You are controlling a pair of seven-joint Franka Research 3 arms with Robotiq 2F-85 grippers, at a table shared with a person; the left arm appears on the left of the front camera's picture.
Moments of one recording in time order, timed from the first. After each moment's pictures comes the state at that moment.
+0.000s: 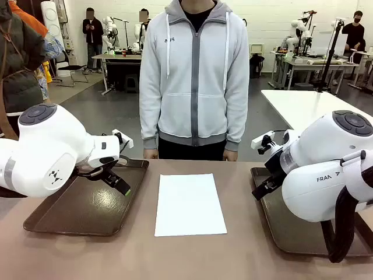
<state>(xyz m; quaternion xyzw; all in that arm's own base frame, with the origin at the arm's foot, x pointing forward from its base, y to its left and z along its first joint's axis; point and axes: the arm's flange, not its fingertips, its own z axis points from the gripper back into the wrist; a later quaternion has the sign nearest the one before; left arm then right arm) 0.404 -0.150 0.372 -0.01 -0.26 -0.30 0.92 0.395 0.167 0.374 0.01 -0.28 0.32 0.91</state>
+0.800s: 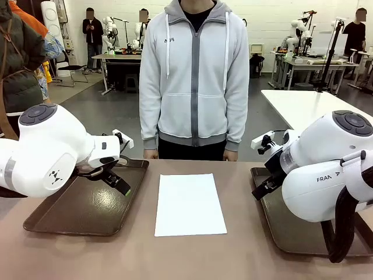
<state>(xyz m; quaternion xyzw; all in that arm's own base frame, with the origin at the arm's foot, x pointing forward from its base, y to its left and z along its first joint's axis) 0.403 -0.151 0.372 -0.01 -0.26 -0.30 0.92 0.395 0.167 0.374 0.01 -0.28 0.32 0.91</state>
